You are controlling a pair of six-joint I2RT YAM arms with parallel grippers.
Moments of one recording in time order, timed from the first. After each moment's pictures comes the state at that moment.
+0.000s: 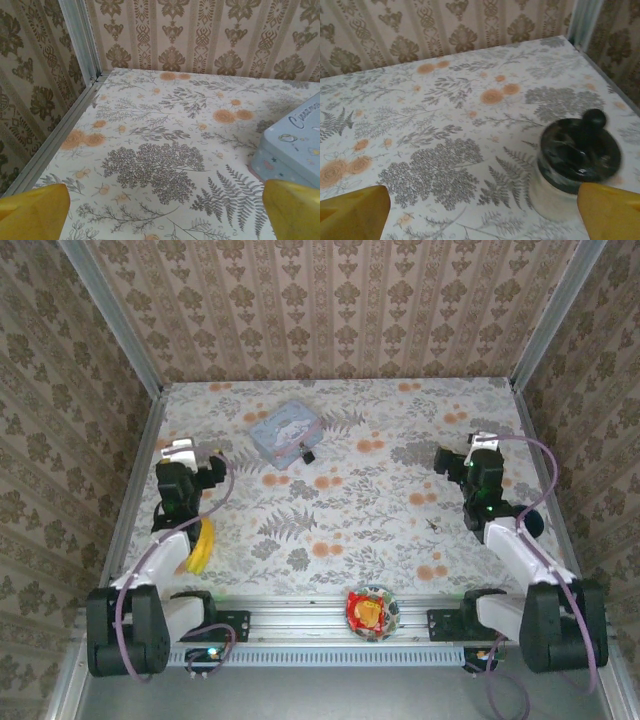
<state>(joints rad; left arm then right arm) -0.02 1.08 0.45 0.36 -0.08 -0.06 0.01 1.09 0.54 0.13 0.21 0.19</state>
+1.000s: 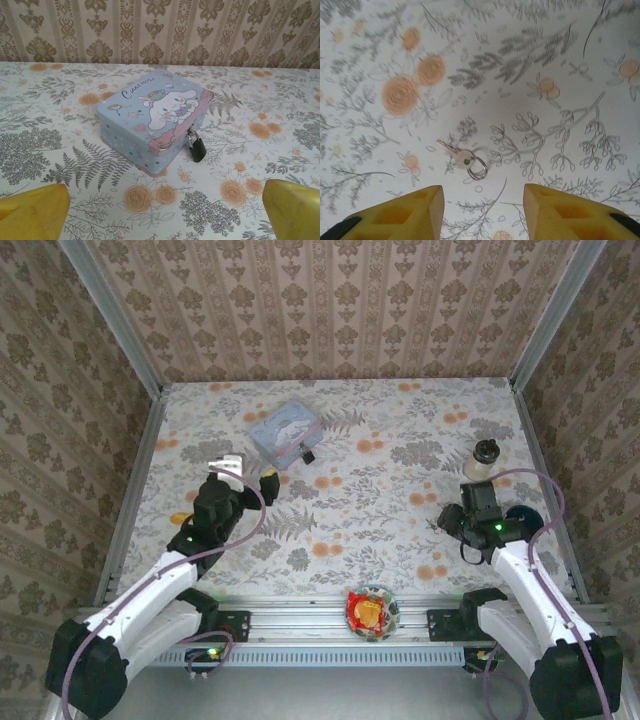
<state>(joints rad) -0.53 0.86 0.43 0.15 -0.19 -0.22 0.10 0.86 0.53 -0.70 0.08 0.65</state>
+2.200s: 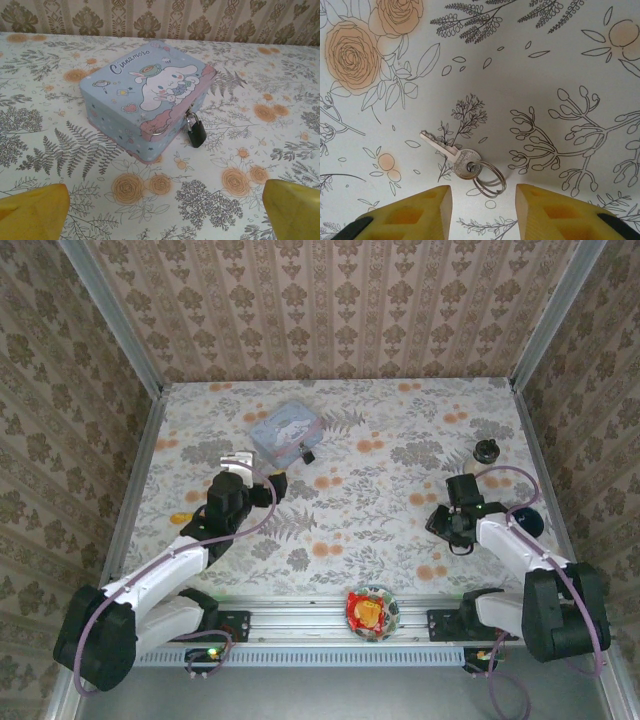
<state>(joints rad) -0.53 1.03 0.45 0.21 -0.16 -0.25 0.10 1.19 0.54 -0.56 -0.04 0.66</state>
